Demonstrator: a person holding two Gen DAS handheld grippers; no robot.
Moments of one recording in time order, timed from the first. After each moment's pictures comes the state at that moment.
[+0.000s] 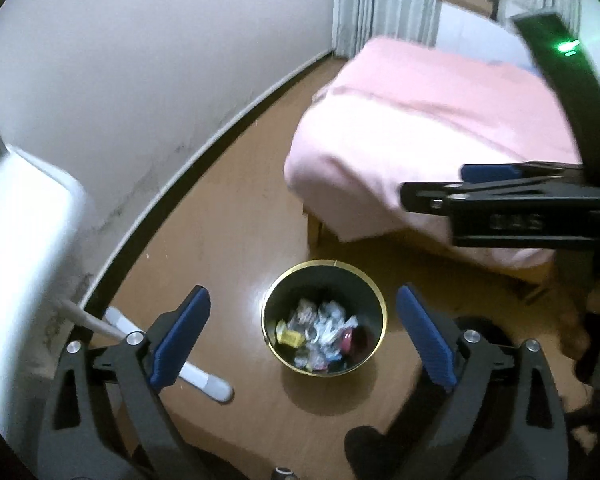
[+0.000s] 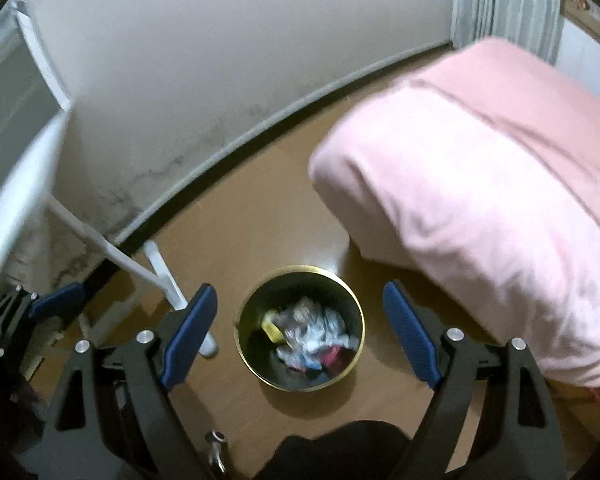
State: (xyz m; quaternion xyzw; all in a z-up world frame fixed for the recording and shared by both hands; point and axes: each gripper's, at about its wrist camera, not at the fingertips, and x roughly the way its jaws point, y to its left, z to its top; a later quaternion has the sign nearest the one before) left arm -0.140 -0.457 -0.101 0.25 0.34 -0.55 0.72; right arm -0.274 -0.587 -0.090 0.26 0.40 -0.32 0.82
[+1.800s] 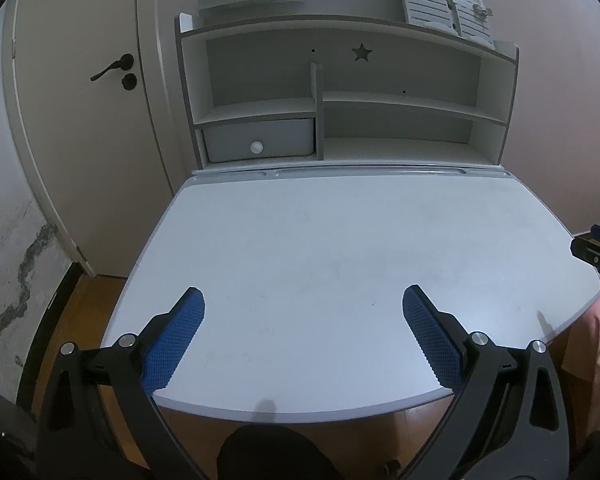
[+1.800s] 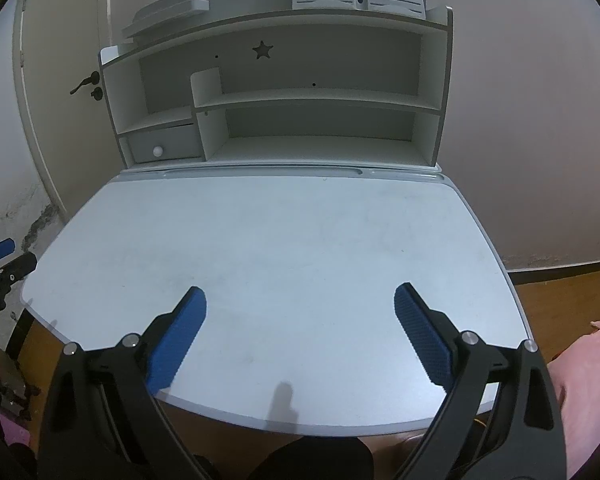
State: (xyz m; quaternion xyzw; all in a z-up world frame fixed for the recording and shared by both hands) left arm -0.014 0.047 0.030 0.04 0.33 -0.04 0.94; right arm -0.052 -0.265 0.057 0.03 0.34 0.03 0.94
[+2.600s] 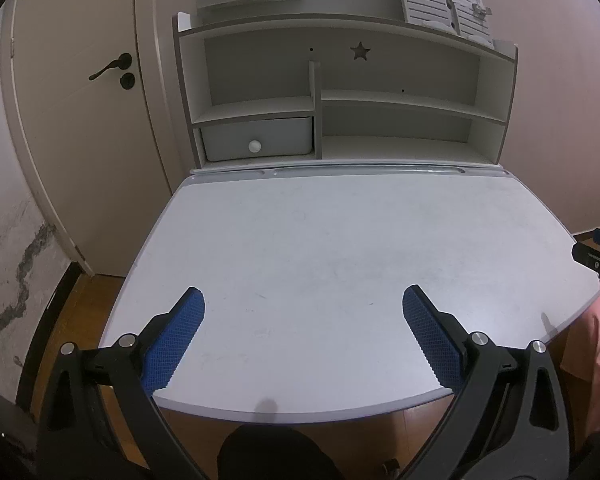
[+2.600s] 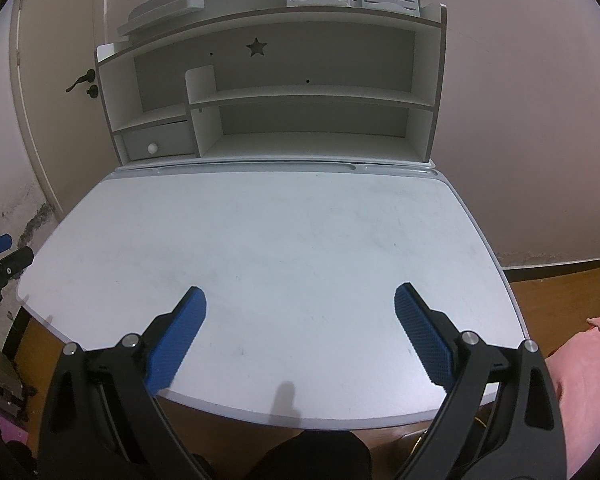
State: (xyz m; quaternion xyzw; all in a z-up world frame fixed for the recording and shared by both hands) left arm -0.012 0.046 0.029 0.04 0.33 -0.04 0.94; right arm -0.056 -0.271 0.053 0.03 0.34 0.02 0.94
